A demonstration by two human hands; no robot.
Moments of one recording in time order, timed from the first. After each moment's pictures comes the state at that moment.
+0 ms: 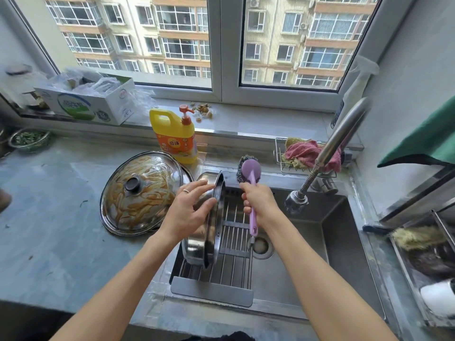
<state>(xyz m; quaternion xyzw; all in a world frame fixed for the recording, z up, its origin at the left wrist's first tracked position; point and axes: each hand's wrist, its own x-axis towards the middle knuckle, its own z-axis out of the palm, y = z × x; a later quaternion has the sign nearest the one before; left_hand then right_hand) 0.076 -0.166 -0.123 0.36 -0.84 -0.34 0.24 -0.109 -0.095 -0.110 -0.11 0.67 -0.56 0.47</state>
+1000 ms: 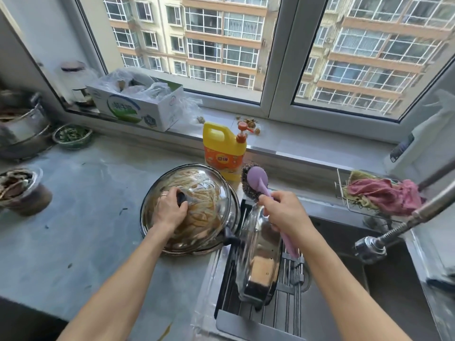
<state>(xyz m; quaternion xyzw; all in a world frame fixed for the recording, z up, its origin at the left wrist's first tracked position) 0.183 -0.345 -0.188 0.62 -0.73 -0.24 0.15 -0.041 -0.173 -0.061 -0.34 0.78 -0.39 0.36</state>
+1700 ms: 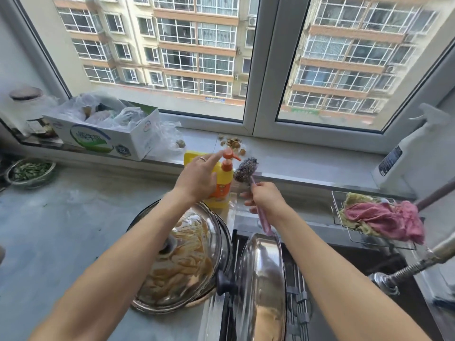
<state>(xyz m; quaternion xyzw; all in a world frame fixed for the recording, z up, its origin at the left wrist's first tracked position) 0.048 -0.432 -0.070 0.36 -0.90 -0.19 0.15 -0.093 -0.309 -0.074 -0.21 0.77 -0.45 0.40</state>
